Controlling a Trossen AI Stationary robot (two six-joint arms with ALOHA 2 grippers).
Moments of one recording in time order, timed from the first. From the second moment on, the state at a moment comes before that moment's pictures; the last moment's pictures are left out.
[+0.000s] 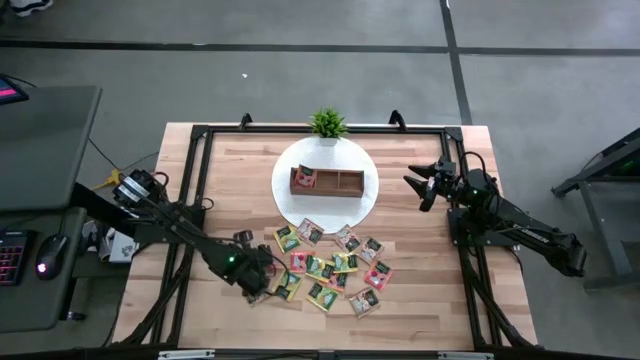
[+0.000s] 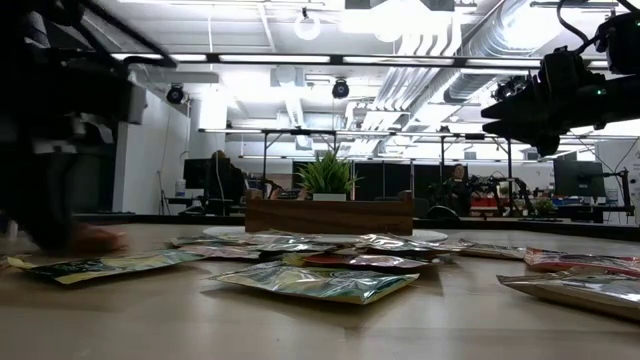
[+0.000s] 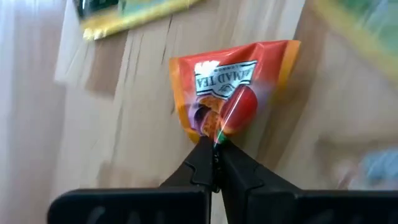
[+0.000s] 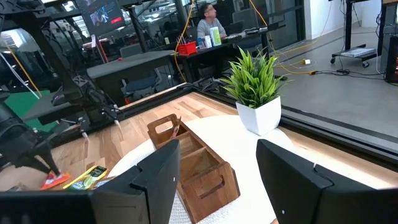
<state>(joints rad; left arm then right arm) -0.63 1.67 0.87 -0.75 -0.29 -0.83 -0.57 0.08 0.01 0.05 -0.12 0.26</state>
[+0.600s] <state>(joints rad) -0.45 1.66 1.16 -1.00 -0.41 -0.04 -0.57 0.09 0.01 0.05 -0.12 0.26</state>
